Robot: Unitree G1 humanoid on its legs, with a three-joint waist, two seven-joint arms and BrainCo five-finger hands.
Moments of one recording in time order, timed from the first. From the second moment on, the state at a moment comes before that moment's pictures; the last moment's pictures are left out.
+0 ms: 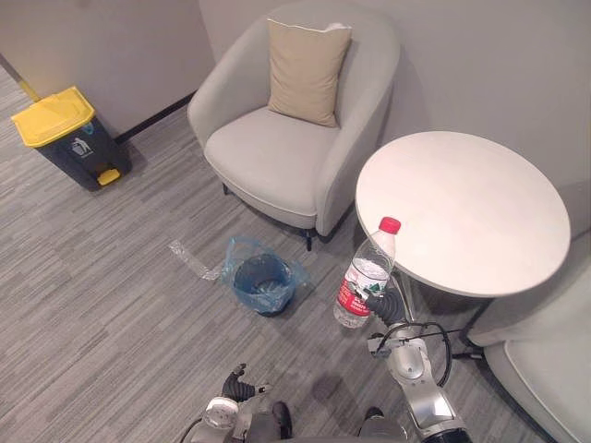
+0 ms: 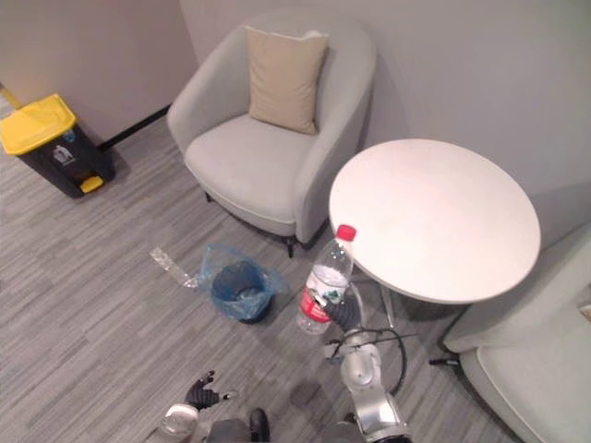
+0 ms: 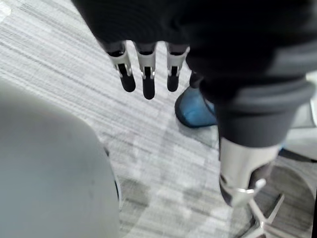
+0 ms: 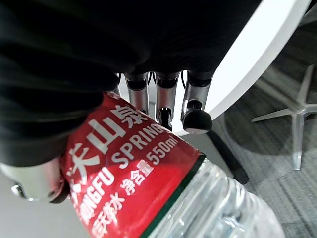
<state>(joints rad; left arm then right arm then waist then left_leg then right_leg) 0.02 0.10 -0.20 1.01 0.11 -0.06 0.13 0.10 -0.11 0.16 0.10 -0.31 -0.10 -0.24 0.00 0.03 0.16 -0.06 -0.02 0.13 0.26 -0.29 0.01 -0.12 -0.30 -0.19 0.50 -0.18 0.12</state>
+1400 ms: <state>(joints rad) -0.16 0.15 -0.16 0.96 0.05 -0.08 0.18 -0.35 -0.28 0.28 0.42 -0.35 -0.06 -0.26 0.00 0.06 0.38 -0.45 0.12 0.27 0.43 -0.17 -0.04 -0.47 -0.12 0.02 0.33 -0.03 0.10</state>
